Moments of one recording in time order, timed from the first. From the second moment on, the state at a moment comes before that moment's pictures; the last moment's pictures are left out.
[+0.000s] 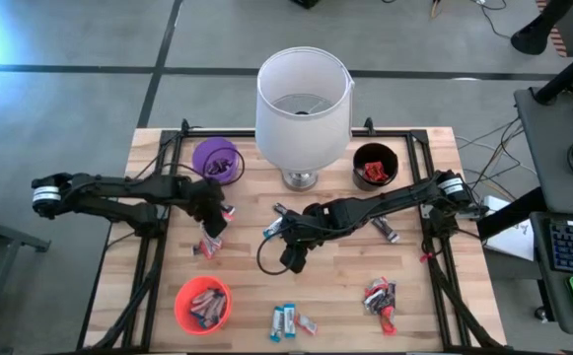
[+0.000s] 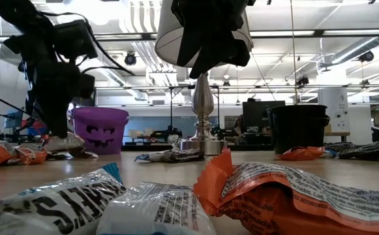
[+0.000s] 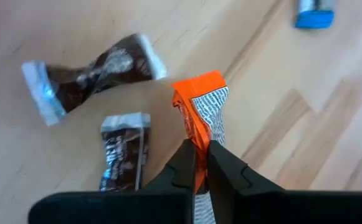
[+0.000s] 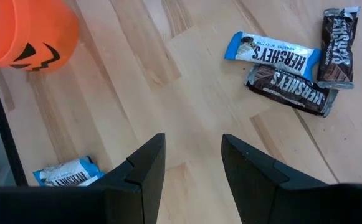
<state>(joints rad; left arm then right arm) 0.21 1.05 0.50 -0.60 0.17 -0.56 0.19 1.90 1.60 -0.73 0.02 0.69</state>
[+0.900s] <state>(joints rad) 0.01 0.99 0.93 -0.66 0.16 -0.45 0.18 1.90 1.64 -0.14 -0.02 0.63</state>
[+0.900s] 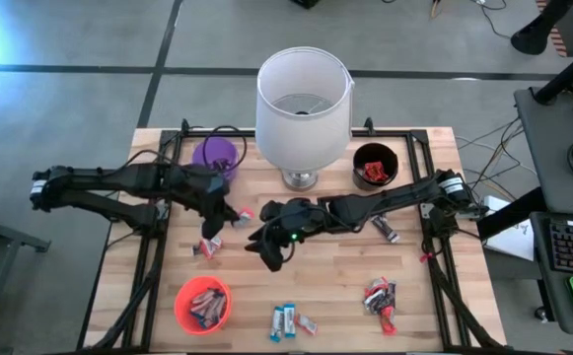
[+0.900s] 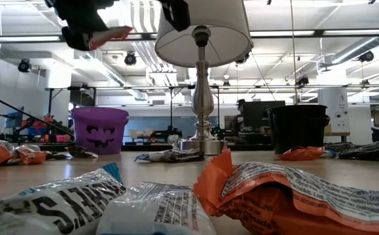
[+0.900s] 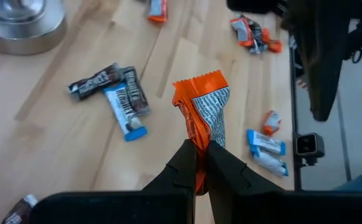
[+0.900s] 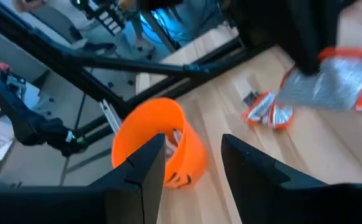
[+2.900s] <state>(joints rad) -0.05 0.96 1.01 -0.63 0.12 -0.27 0.16 1.91 1.69 -0.14 0.29 0.74</state>
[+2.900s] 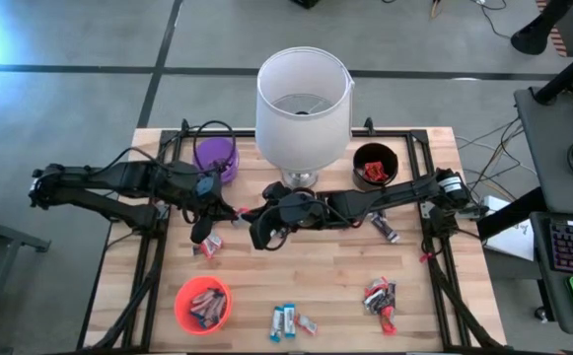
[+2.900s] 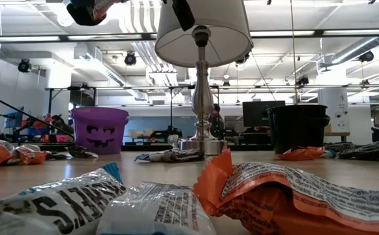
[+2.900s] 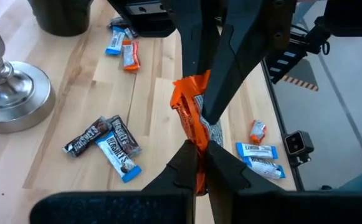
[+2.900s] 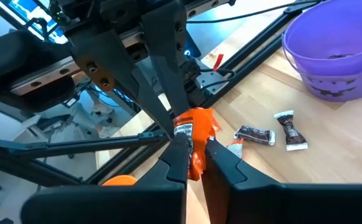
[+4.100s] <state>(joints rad) -0.05 0.94 1.18 -0.94 0.24 -0.15 0.23 1.88 1.69 -1.00 0.31 1.16</state>
